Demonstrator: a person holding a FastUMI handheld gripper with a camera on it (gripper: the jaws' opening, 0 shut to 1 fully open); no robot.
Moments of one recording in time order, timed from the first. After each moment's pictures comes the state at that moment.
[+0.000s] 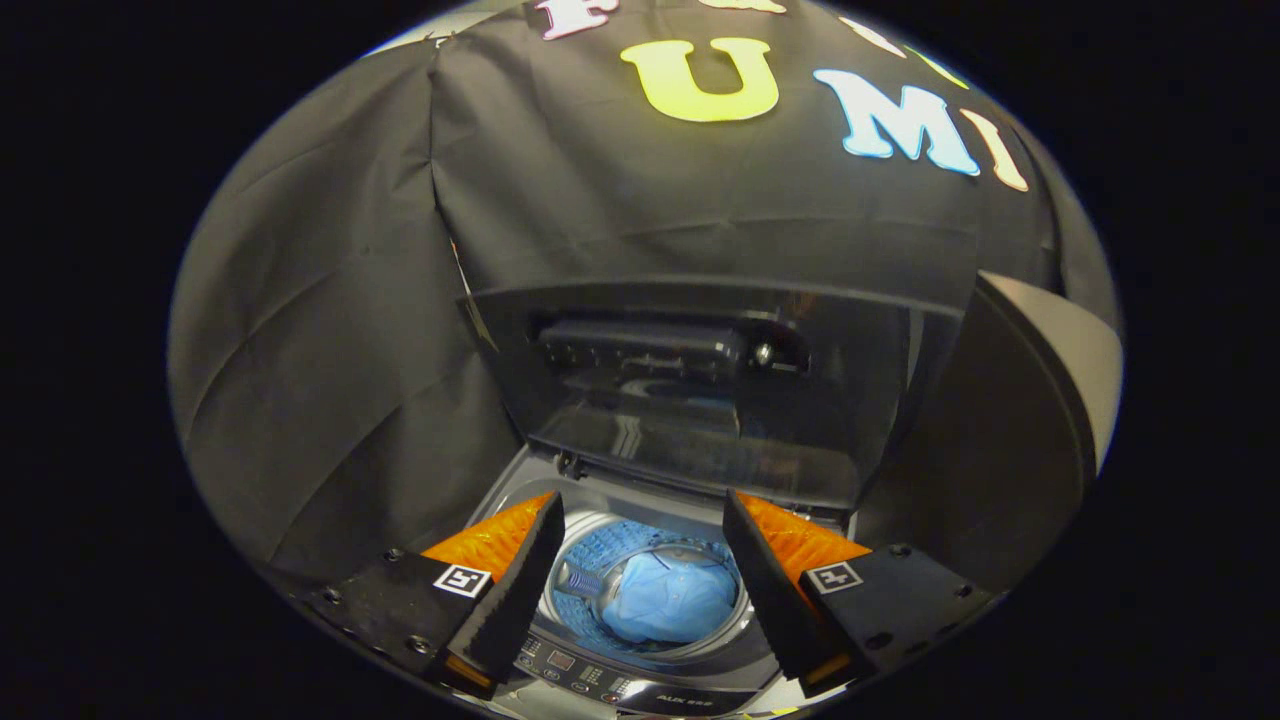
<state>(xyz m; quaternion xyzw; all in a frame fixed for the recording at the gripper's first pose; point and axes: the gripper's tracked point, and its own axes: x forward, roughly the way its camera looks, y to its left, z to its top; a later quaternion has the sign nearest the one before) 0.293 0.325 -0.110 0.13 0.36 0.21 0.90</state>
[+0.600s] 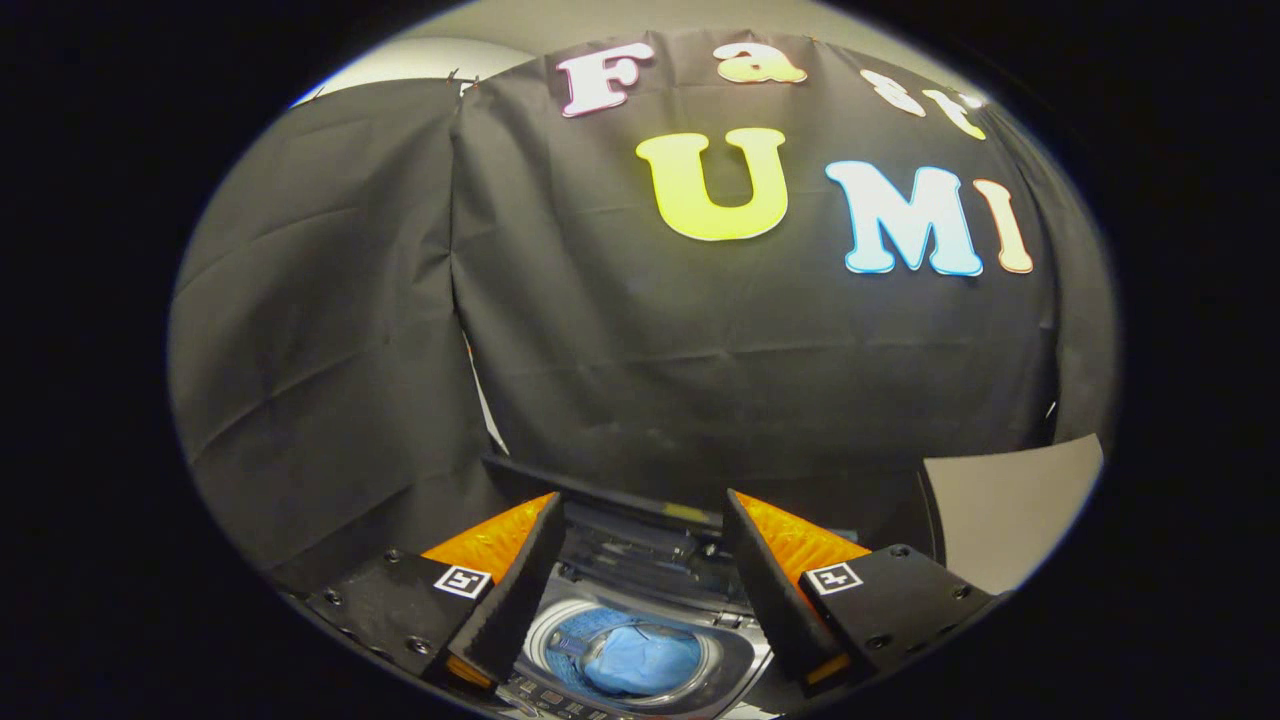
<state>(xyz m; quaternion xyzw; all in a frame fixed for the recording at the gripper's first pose) 0.371 0.279 0.009 0.14 0.24 0.20 0.94</state>
